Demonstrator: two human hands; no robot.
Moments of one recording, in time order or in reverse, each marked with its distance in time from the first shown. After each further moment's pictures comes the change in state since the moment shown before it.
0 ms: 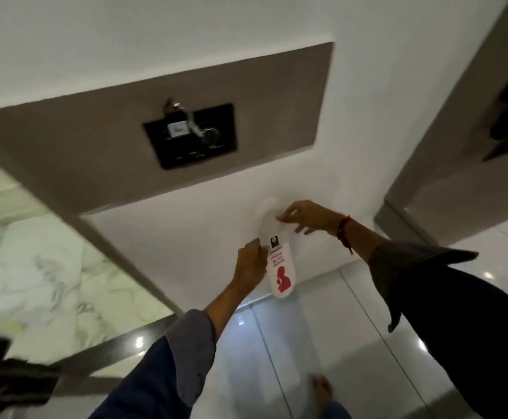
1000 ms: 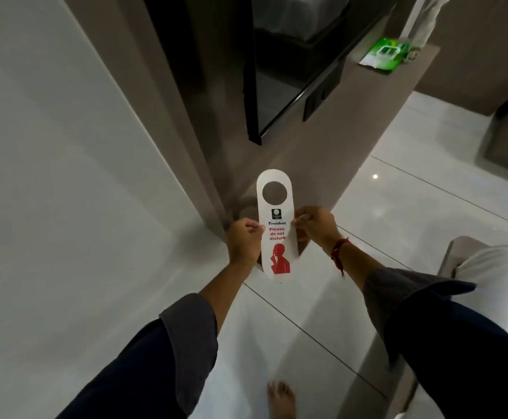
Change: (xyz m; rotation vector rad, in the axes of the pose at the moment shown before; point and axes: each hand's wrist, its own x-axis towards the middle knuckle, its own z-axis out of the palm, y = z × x) left_hand 0.312 0.168 0.546 0.091 -0.209 -0.021; right_hand 0.016 0.486 -0.344 0.587 0.746 0.411
